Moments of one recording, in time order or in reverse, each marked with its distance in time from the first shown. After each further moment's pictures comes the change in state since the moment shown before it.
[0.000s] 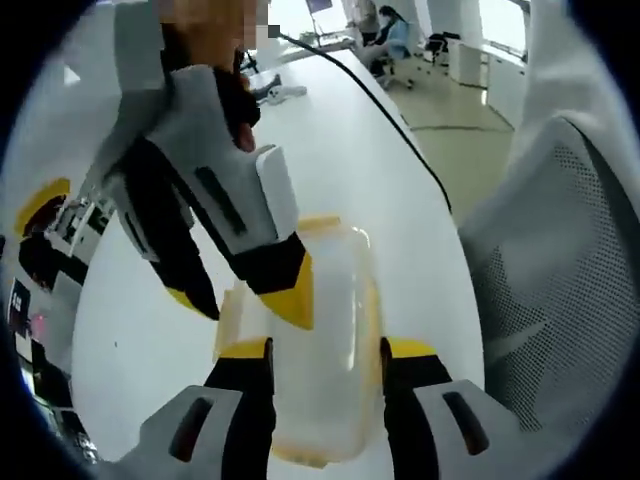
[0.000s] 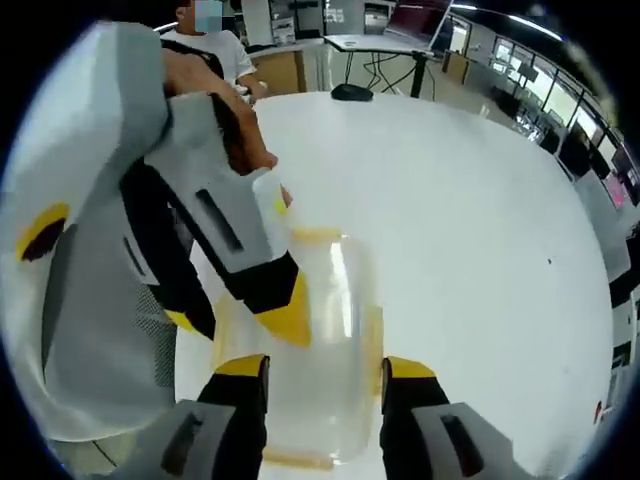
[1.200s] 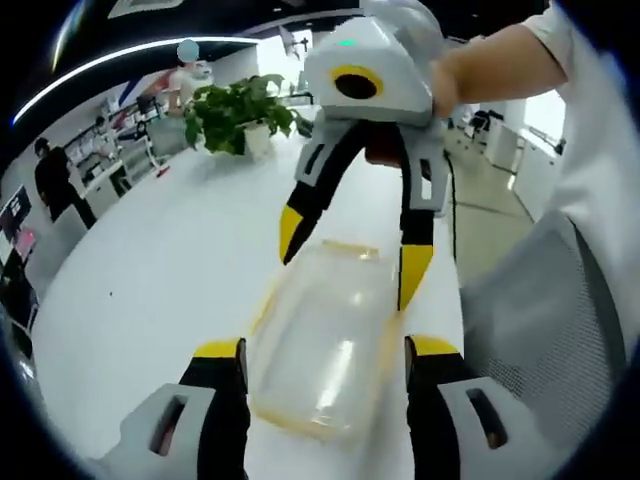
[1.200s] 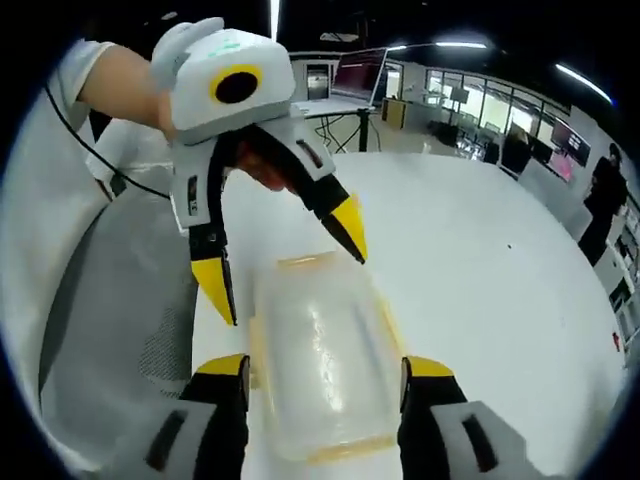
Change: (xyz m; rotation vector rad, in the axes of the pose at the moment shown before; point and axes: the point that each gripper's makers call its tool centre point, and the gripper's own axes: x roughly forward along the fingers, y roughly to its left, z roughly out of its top) left arm -0.040 0.030 -0.008 -0.334 -0.214 0.023; right arm -0.024 0.025 -0.005 0.198 -0.332 -0.142
